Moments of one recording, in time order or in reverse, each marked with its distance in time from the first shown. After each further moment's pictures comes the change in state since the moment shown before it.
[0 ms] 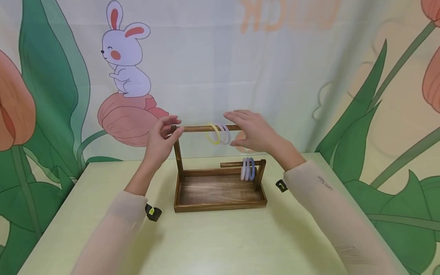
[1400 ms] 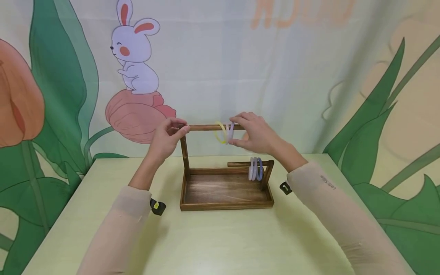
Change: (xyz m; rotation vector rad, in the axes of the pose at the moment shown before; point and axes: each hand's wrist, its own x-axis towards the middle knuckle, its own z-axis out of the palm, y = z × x) left_hand 0.011 -0.022 -0.015 0.125 -0.042 -0.149; right_hand 0.012 -0.008 0.020 0.113 0.026 0.057
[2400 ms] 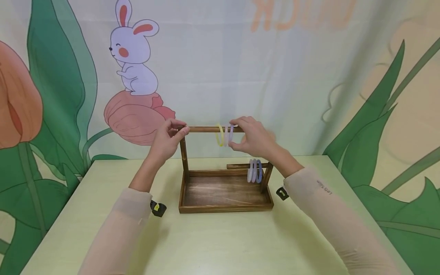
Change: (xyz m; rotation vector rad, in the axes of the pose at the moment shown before) left_hand 0.002 0.001 0.005 0.029 -0.009 -0.028; right_hand 0.000 -0.004 0.013 0.057 0.031 0.135
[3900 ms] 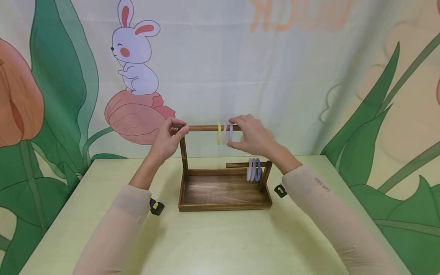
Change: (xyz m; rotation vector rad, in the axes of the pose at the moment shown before) left_hand 0.000 -0.001 -0.001 0.010 -0.024 0.035; right_hand 0.001 -0.006 -0.006 -0.076 -0.033 -0.005
